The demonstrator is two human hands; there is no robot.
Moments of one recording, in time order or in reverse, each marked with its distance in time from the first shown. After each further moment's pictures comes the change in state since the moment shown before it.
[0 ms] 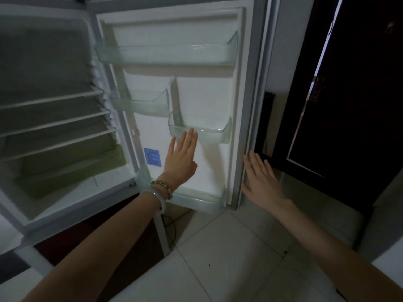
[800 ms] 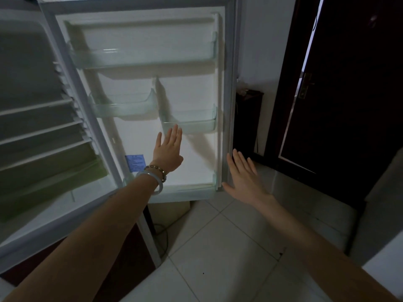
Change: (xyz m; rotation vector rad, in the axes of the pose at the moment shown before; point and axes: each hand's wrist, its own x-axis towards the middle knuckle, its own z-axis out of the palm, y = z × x) left_hand 0.099 0.000 0.045 0.133 -0.198 -0.029; right_hand 0.049 0.038 0.016 0.097 -0.019 0.015
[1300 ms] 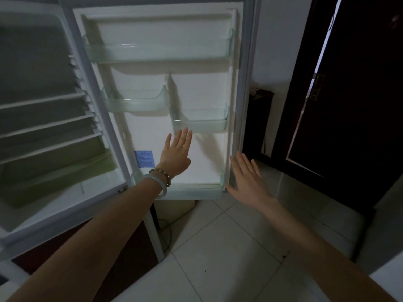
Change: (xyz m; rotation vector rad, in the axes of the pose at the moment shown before) left_hand -0.020 -0.006 0.008 -0.014 0.031 0.045; right_hand 0.004 -0.015 0.009 0.025 -0.013 -0.047
